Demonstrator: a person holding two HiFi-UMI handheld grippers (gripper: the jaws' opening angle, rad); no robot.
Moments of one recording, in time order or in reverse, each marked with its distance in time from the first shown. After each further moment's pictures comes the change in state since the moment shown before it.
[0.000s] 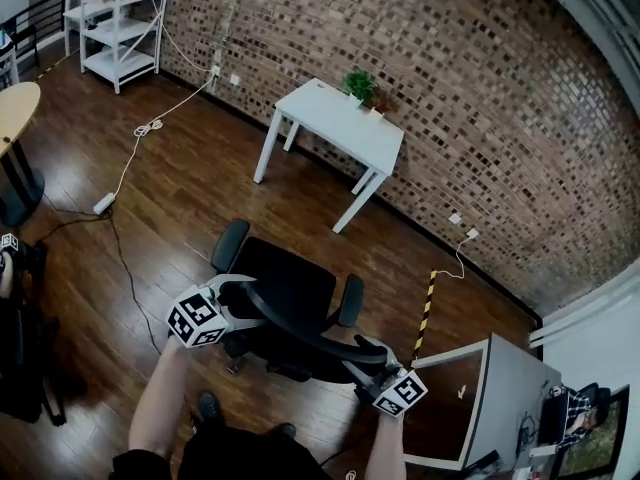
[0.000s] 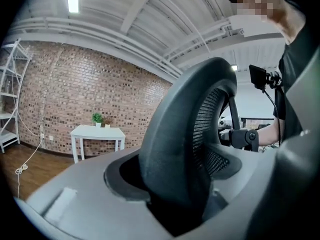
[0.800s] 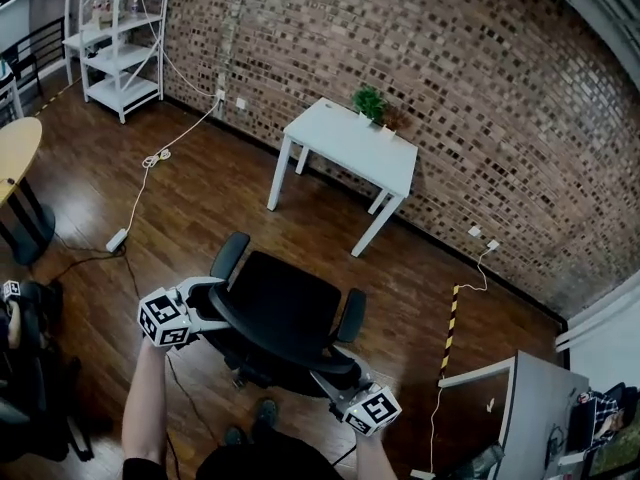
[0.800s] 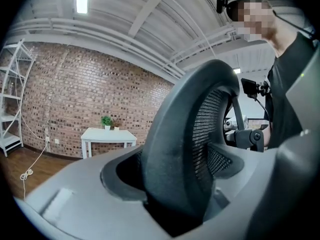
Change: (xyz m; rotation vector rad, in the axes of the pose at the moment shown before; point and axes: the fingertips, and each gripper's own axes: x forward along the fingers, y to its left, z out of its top) left arm -0.043 0.138 -0.047 -0.004 -0.042 -0.013; right arm 0.137 -0.008 -0.037 -0.033 -0.004 -0.084
